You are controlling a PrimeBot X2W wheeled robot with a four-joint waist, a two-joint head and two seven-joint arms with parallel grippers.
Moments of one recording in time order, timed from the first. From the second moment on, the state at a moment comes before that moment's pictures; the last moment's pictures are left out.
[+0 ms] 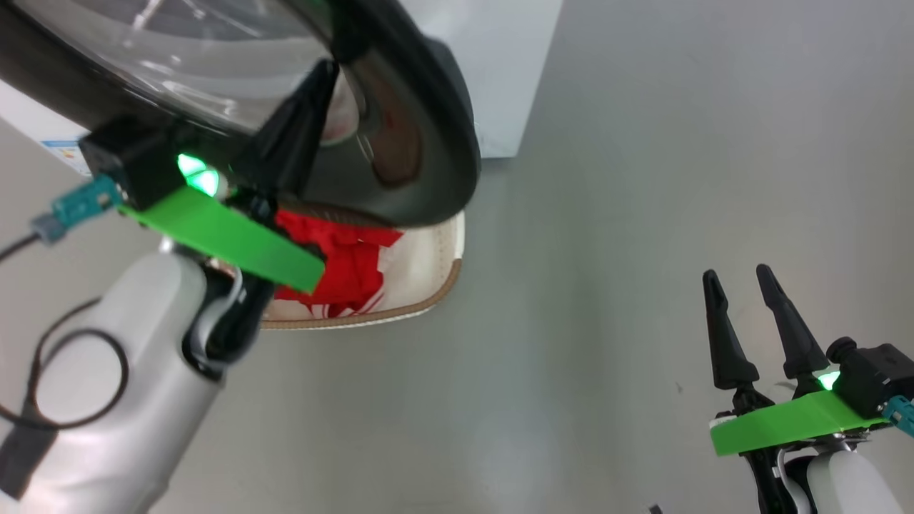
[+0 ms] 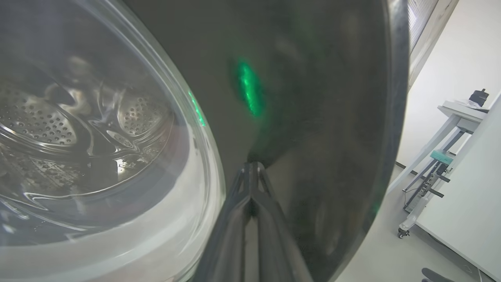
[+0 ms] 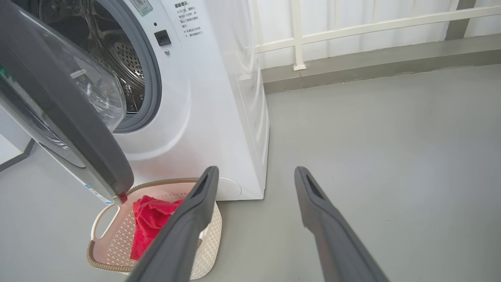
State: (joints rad) left arm -0.88 0.33 -0.58 0.34 -0.86 -0.12 -0.26; right arm -0.11 -0.06 -0.02 0.16 0.38 0.12 -0.26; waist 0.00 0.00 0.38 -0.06
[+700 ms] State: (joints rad) left arm -1.12 0.30 -0.48 0.55 -0.79 -0.12 -0.26; right arm -0.17 -0.05 -0.01 0.15 0.43 0.12 -0.26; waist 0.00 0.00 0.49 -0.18
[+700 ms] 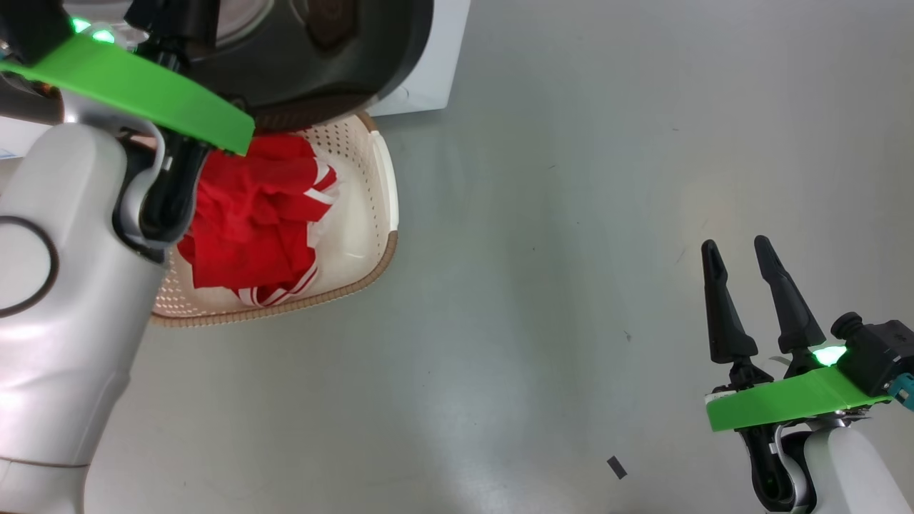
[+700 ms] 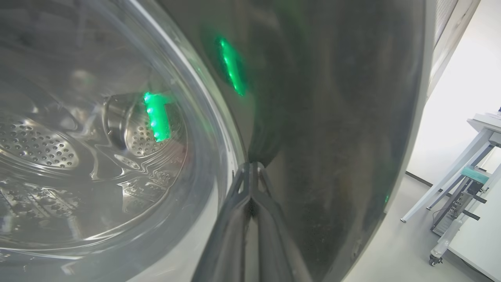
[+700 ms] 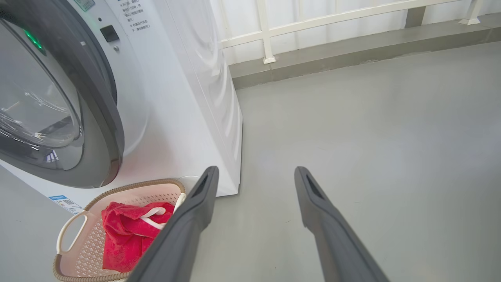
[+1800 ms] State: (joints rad) left arm -0.62 0.21 -0.30 0.48 -0.70 -0.13 -0.26; right arm -0.08 -0.08 -0.03 0.17 0.38 0.12 -0.26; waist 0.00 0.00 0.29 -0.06
